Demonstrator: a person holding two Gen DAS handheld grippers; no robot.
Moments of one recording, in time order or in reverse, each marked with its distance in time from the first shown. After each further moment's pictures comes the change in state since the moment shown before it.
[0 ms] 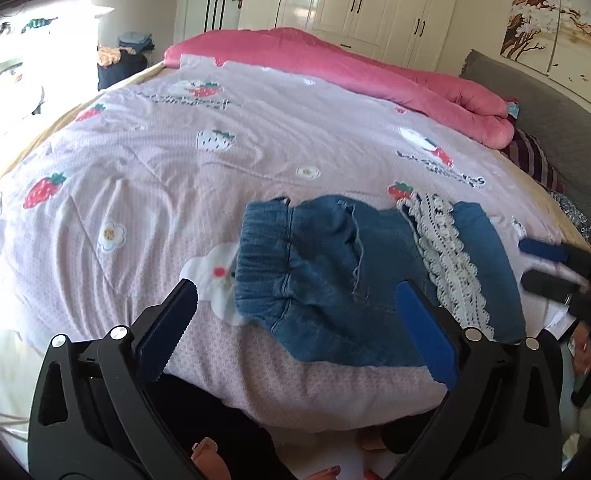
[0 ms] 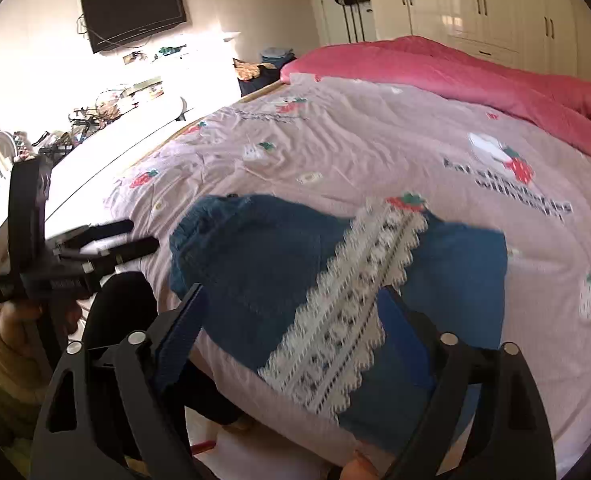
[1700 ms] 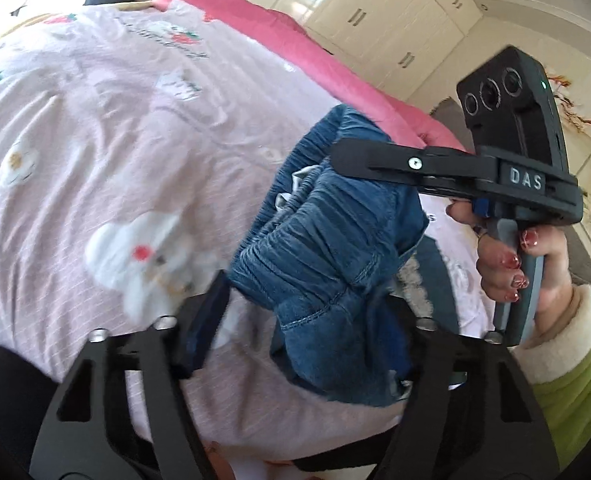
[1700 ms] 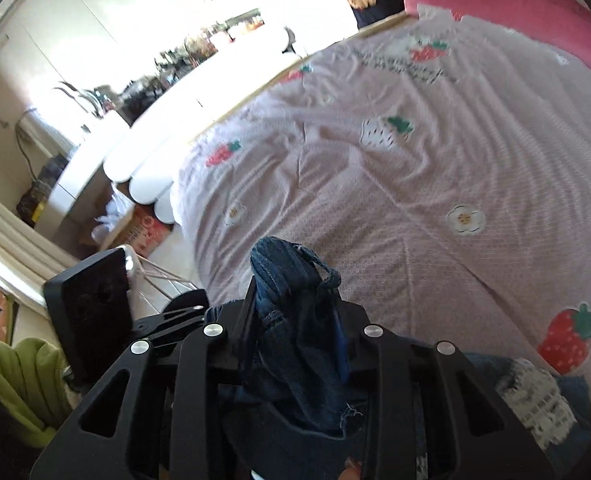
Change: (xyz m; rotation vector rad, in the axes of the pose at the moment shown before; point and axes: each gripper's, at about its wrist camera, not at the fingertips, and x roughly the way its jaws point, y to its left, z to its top) left arm 0.055 0.029 -0.003 -0.260 0.013 -0.331; right arm 0.133 0.017 0.117 -0.090 0.285 0.475
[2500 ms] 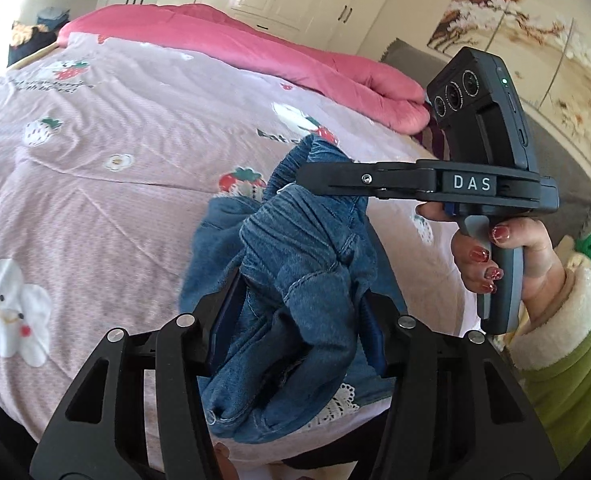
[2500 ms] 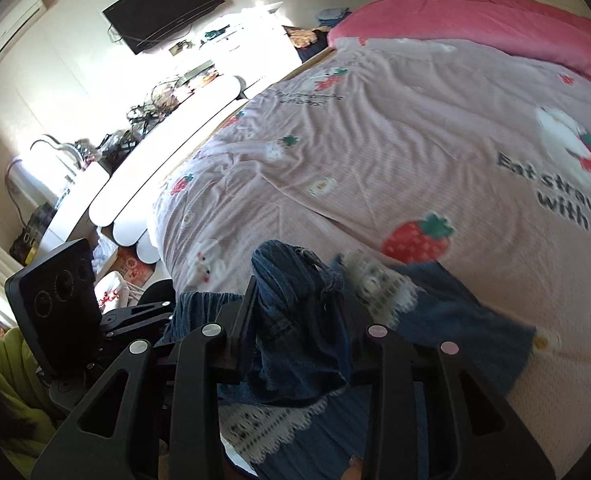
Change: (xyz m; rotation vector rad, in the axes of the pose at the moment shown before) left arm 0.067 -0.136 -0.018 0.273 0.093 -0.009; right arm -0.112 -0.088 -0.096 0.151 -0.148 -0.076
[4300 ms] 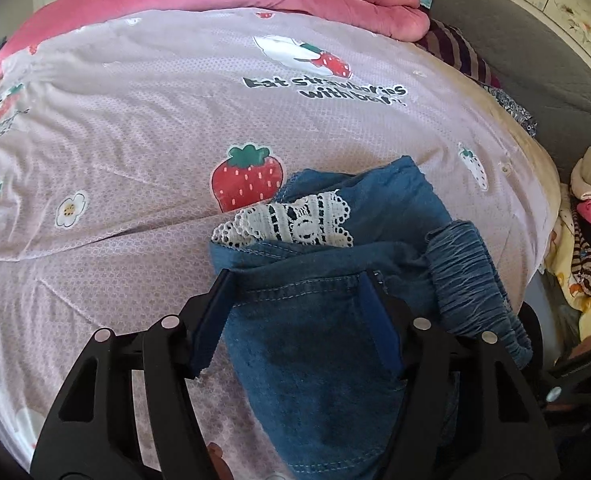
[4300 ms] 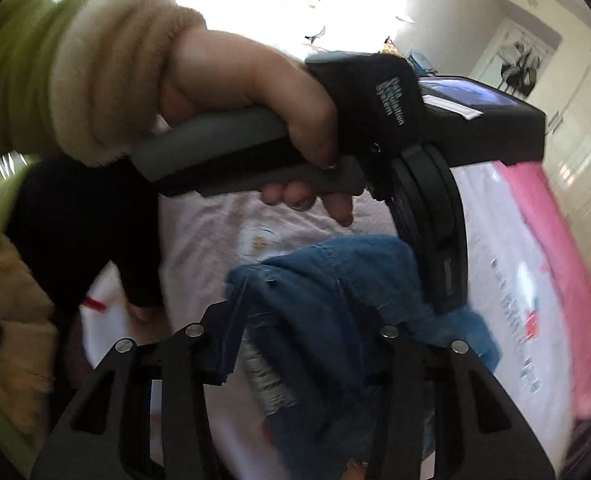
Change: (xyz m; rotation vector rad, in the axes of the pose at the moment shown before) left arm 0.093 0.011 0.055 0.219 0.309 0.052; right arm 0.061 0.141 -0.123 -0.848 0.148 -0.440
